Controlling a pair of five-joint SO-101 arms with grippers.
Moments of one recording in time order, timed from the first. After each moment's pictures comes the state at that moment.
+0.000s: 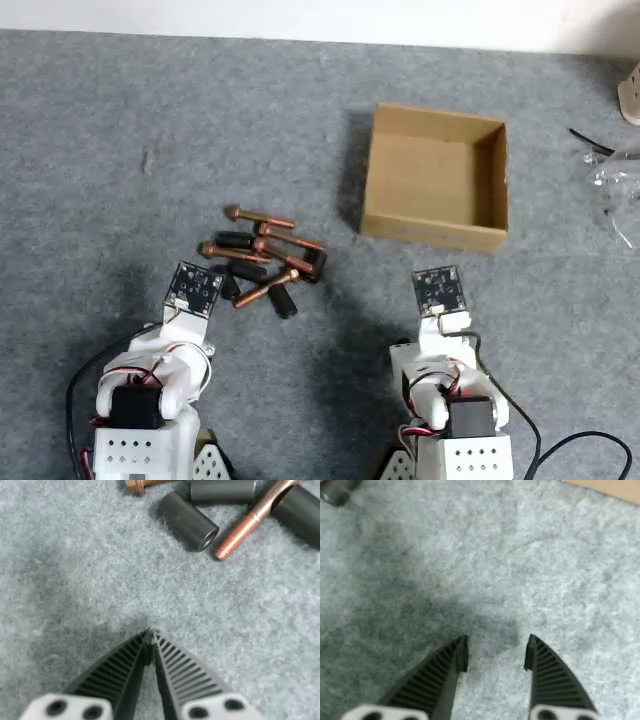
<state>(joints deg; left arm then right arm) -5.2 -103.8 96.0 77.1 -13.1 -7.8 -102.9 95.7 70.2 9.5</state>
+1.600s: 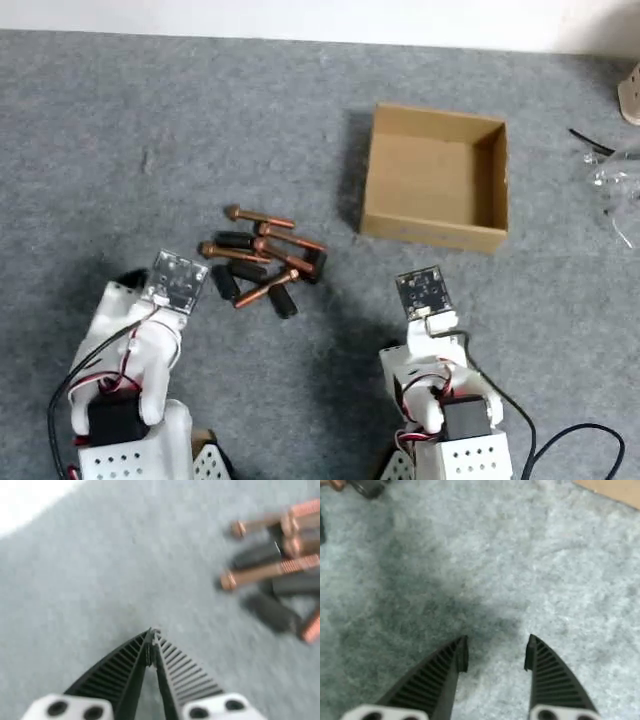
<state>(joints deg) -15.2 -103.9 85.6 62.5 -29.3 -12.0 -102.9 95.7 70.2 9.5</state>
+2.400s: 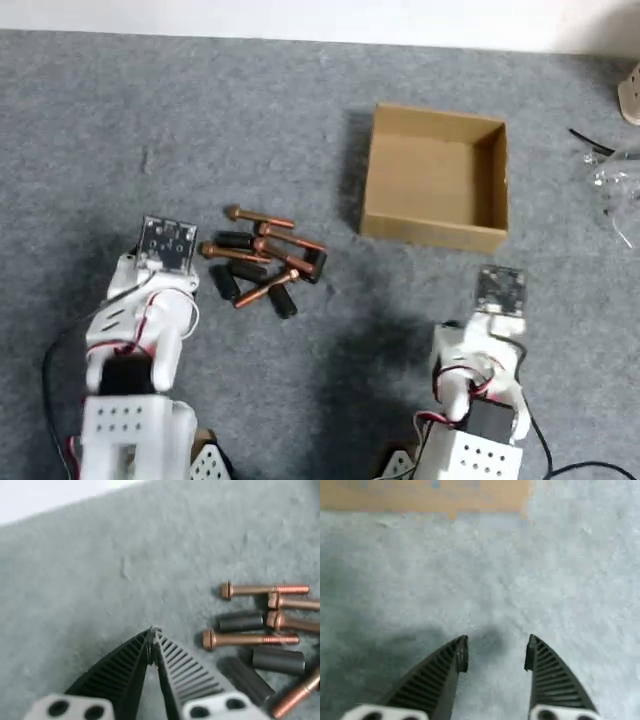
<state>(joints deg) -8.9 -78.5 84.8 34.4 -12.0 8.4 -102.9 95.7 60.9 9.5</state>
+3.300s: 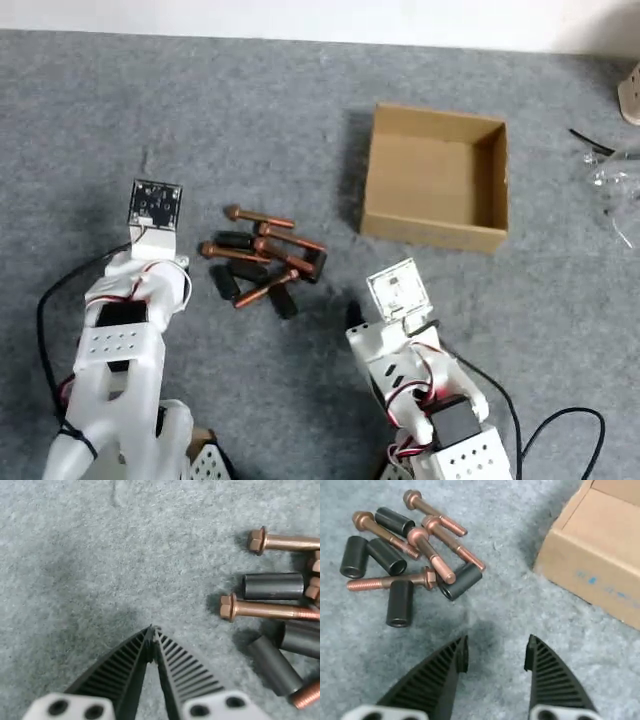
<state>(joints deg) -13.8 -42.9 73.4 26.2 -8.7 -26.7 -102.9 94.5 51.3 6.2</state>
